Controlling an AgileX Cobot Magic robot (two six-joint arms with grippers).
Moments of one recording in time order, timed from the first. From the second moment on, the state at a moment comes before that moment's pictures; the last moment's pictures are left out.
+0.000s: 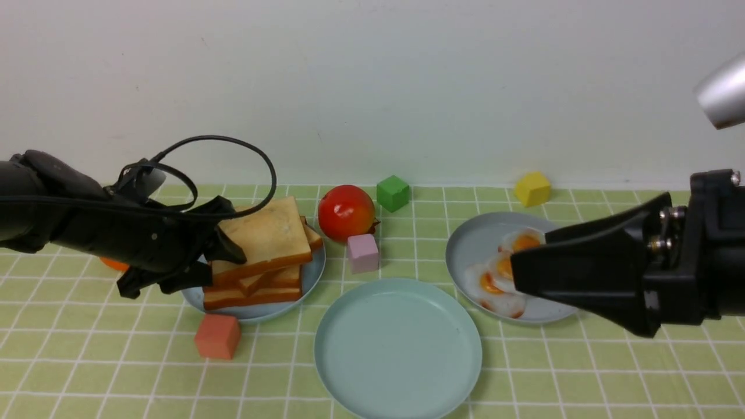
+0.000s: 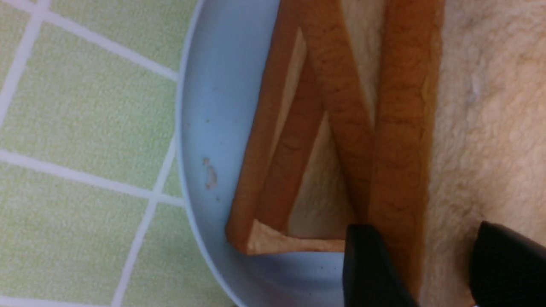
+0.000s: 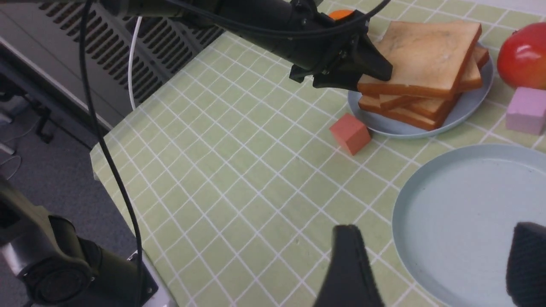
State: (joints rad) right arm 0.36 1.00 -0.90 0.98 0.79 -0.71; left arm -0.01 1.83 -1.08 -0.91 0.50 0.22
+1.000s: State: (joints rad) right arm 0.36 1.00 -0.90 0.90 0.75 -0.71; left arm -0.31 1.52 -0.81 -1.28 0.42 0.44
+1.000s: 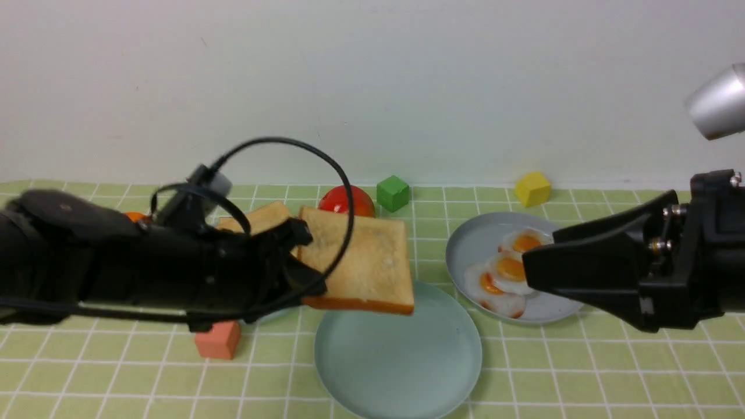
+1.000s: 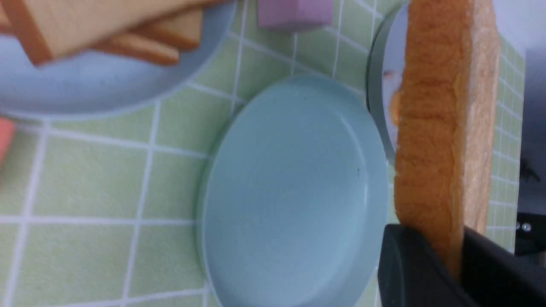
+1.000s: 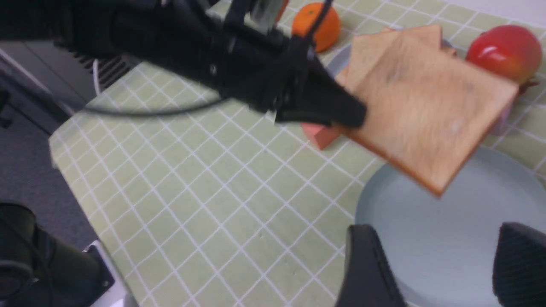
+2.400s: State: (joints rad) right arm 0.36 1.00 -0.90 0.98 0.62 -0.76; left arm -0.39 1.74 -0.79 -1.52 0.49 0.75
